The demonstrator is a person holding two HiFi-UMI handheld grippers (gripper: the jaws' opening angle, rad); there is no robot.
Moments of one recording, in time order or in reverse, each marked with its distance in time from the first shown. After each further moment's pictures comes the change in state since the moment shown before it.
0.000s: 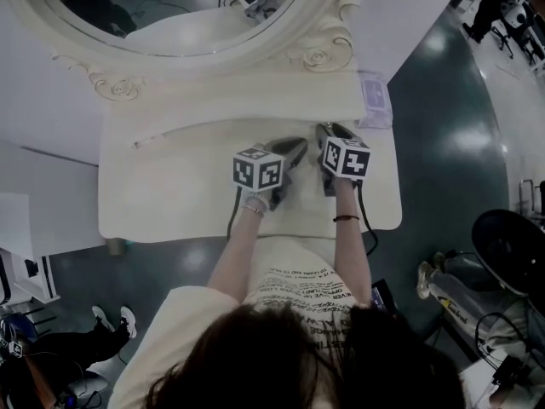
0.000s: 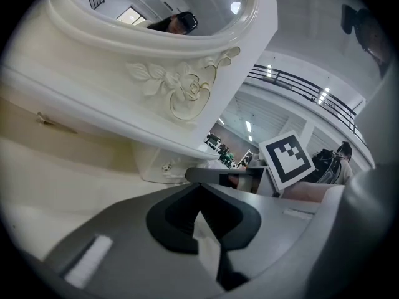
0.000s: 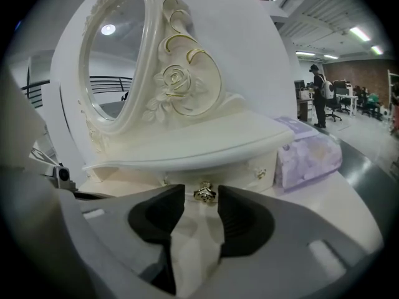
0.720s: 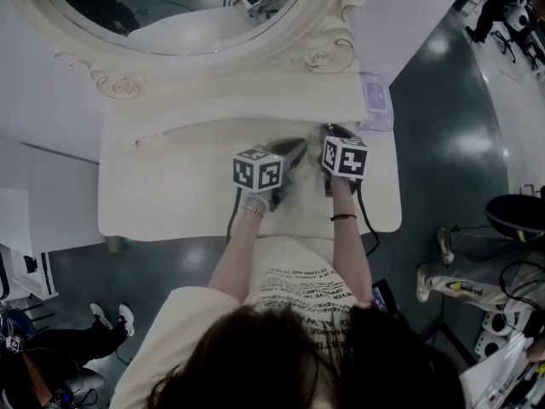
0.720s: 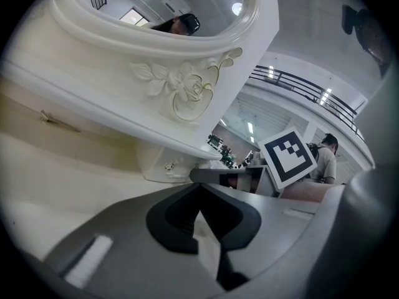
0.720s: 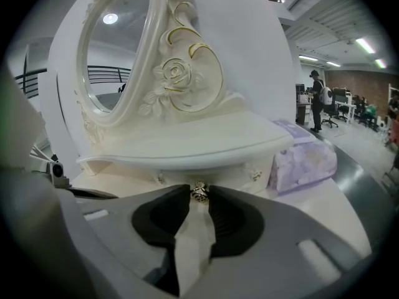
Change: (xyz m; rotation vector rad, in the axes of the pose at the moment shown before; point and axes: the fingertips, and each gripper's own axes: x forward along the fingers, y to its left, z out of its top) left arm -0.002 0.004 -0.002 -0.008 -0.011 0.016; right arm -0.001 -0.005 -0.001 -0.045 0.039 -0.063
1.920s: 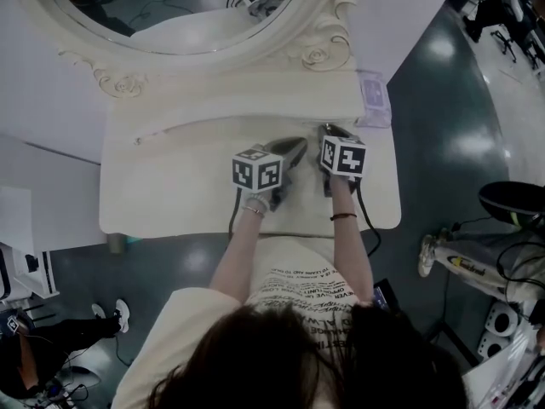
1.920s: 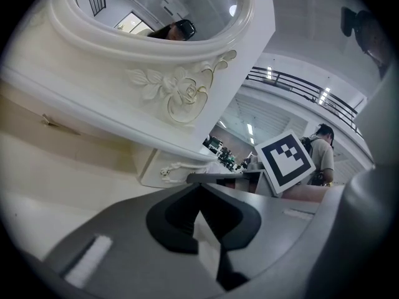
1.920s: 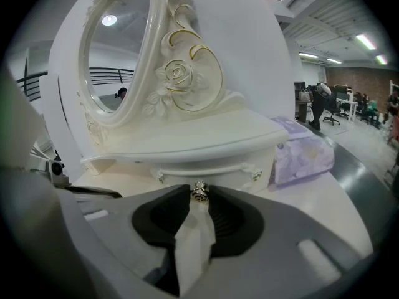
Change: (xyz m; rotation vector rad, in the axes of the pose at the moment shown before) left arm -0.005 -0.012 0.000 0.010 -0.024 0.006; right arm -0.007 0.003 -0.008 0.011 0.010 0.021
